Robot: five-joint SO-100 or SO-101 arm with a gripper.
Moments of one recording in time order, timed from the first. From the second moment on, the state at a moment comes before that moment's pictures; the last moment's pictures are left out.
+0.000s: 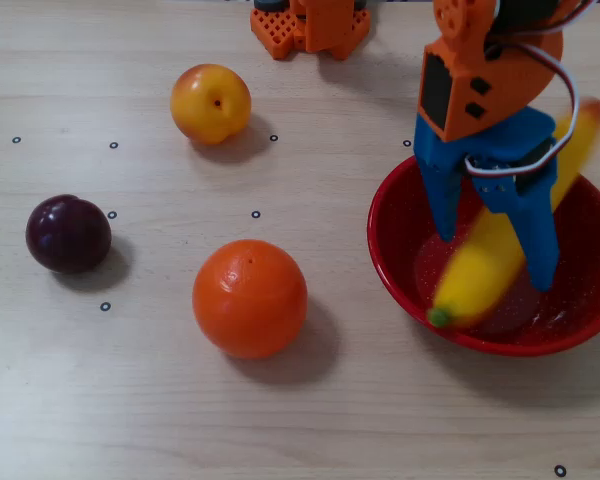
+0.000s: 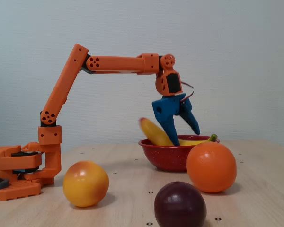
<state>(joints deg) -20.7 62.8 54.5 81.7 -15.4</state>
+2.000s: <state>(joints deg) -1.1 154.1 140.5 63.9 -5.5</state>
